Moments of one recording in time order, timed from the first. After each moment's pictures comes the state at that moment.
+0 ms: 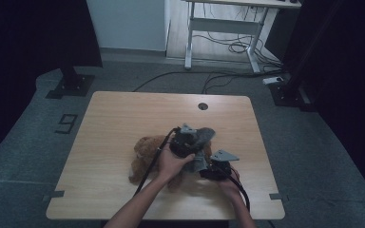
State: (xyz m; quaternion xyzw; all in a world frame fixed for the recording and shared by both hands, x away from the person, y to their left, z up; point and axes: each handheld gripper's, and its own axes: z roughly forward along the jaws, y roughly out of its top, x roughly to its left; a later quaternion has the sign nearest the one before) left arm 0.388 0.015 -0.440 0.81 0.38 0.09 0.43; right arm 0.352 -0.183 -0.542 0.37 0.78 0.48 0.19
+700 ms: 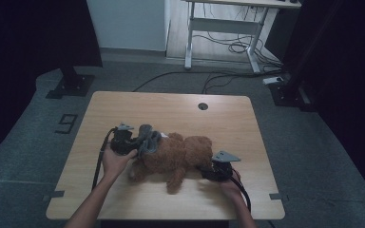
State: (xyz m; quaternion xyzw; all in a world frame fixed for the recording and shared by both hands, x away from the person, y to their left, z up) left arm 0.397 0.190 -0.476 0.76 0.51 0.11 0.39; right arm 0.352 -0.189 -0.546 0.37 0.78 0.48 0.18
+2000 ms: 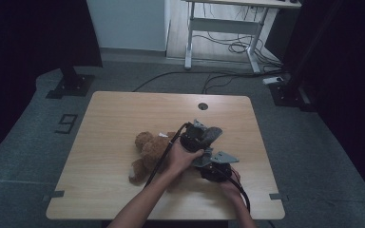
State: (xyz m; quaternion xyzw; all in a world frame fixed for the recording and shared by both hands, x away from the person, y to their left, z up) left arm 0.407 -0.028 -0.435 0.84 0.36 0.09 0.40; right arm 0.349 -0.185 -0.546 0.36 0.78 0.47 0.20
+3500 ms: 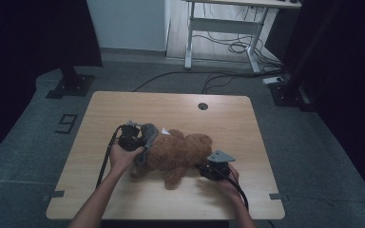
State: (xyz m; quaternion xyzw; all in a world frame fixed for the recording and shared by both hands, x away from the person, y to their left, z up) left arm 0.420 0.160 -0.472 0.77 0.51 0.09 0.36; right arm 0.358 -0.176 -0.547 0.35 0.79 0.44 0.24
